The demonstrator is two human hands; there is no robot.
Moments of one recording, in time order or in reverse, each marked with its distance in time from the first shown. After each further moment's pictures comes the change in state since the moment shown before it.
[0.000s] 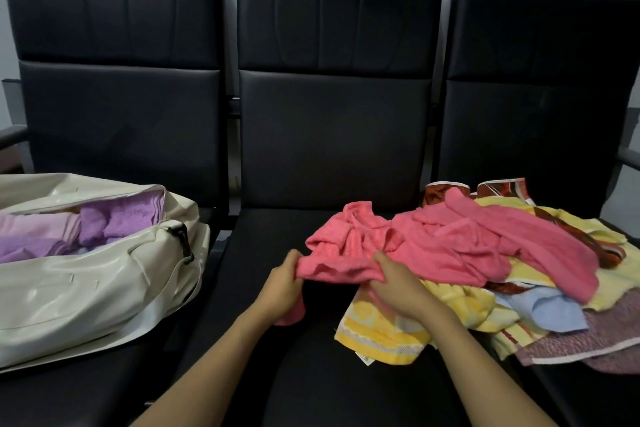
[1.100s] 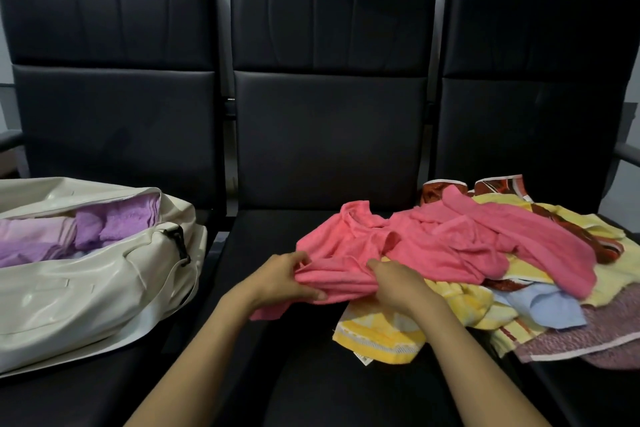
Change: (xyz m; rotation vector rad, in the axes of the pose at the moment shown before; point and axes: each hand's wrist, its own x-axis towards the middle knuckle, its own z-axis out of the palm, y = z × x) left_hand -0.005 0.032 -0.037 0.115 -0.312 0.030; right_hand 0.001 -0.016 -0.008 -0.520 -0.131 0.073
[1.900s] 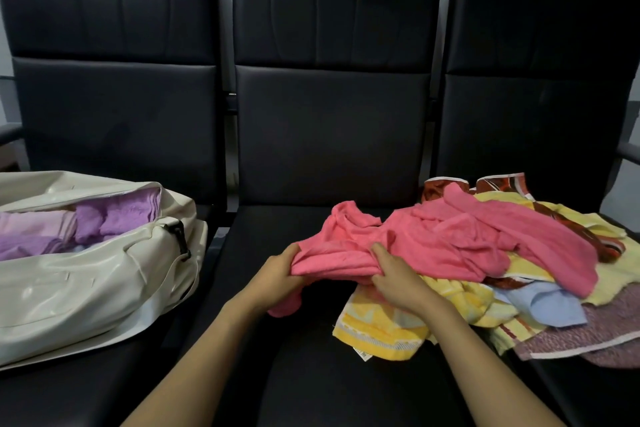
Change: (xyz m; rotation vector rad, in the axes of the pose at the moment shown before) left_hand 0.009 -0.021 0.017 -0.039 0.200 0.061; right_hand 0.002 0.010 0.011 0.539 0.105 -0.106
